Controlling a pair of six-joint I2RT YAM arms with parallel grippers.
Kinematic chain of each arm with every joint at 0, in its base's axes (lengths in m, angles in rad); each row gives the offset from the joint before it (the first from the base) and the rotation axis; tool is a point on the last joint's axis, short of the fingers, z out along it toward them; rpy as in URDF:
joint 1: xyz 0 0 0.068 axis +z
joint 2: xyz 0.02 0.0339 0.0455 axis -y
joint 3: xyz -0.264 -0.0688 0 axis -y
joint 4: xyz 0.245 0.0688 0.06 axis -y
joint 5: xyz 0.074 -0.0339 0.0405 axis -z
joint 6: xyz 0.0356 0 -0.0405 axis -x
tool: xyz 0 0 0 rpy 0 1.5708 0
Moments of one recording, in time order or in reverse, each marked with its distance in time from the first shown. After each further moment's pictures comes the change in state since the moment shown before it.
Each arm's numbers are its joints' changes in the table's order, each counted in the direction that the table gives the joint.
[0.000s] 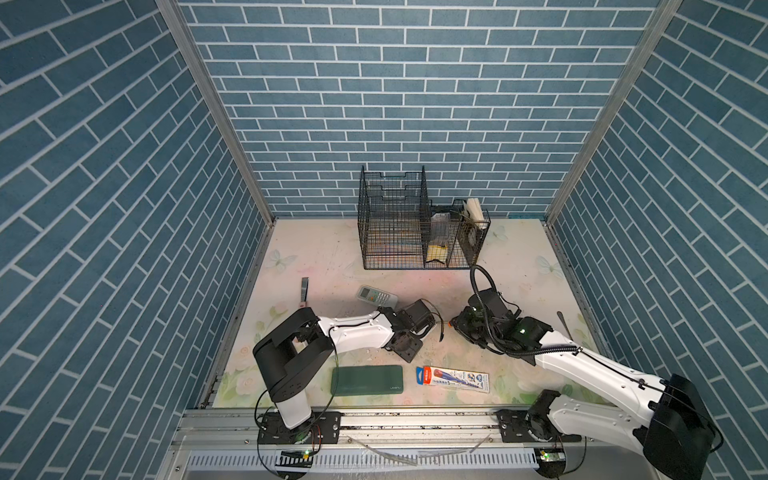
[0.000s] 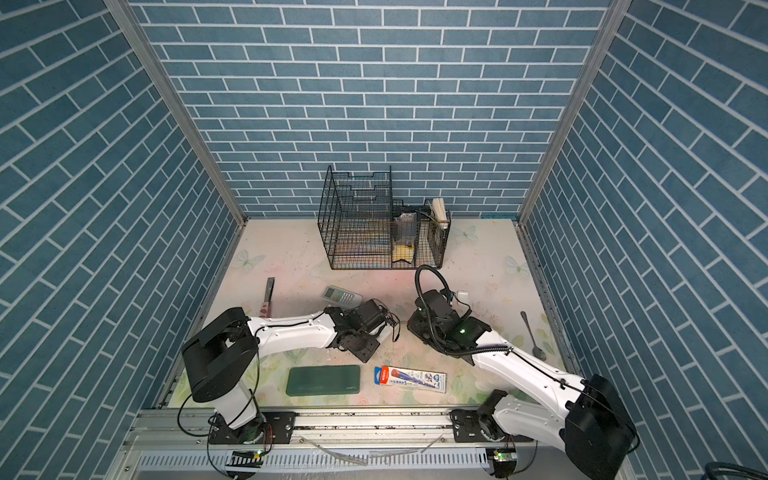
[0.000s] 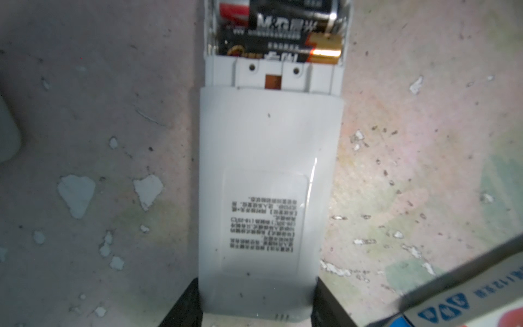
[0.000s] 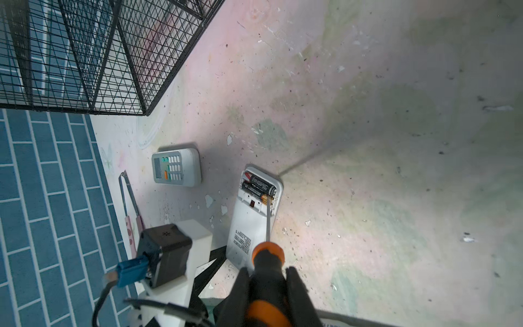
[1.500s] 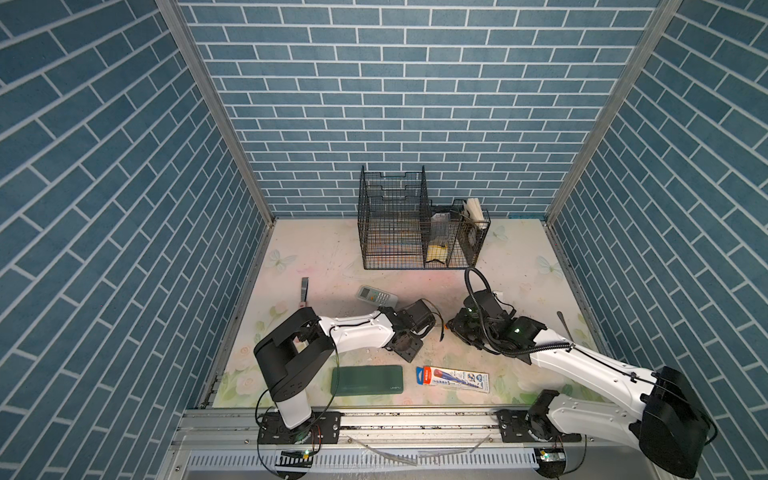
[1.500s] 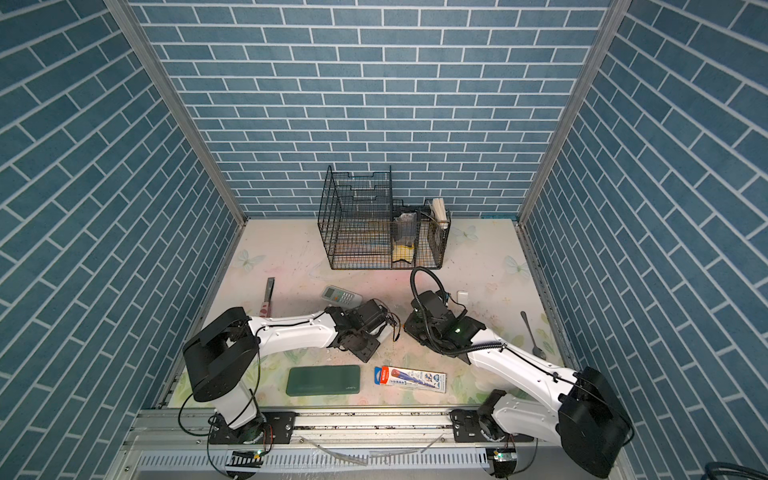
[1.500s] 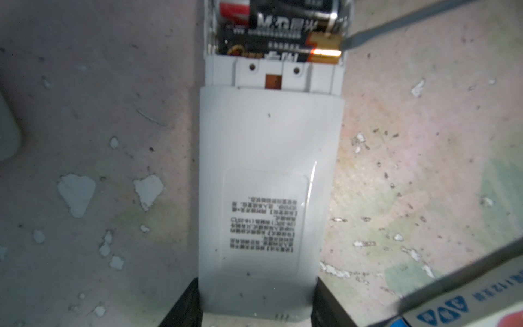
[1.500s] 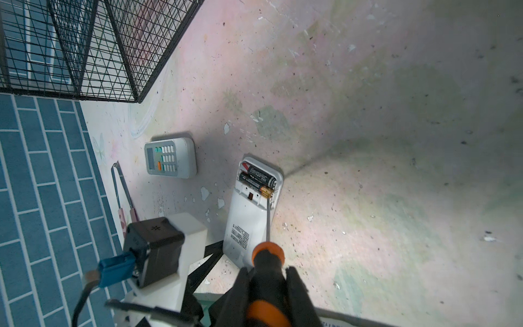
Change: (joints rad) left arm -0.002 -0.005 0.006 -0.006 -0.001 0.011; right arm 0.020 -0.040 -0.003 0.024 -0.019 -0.001
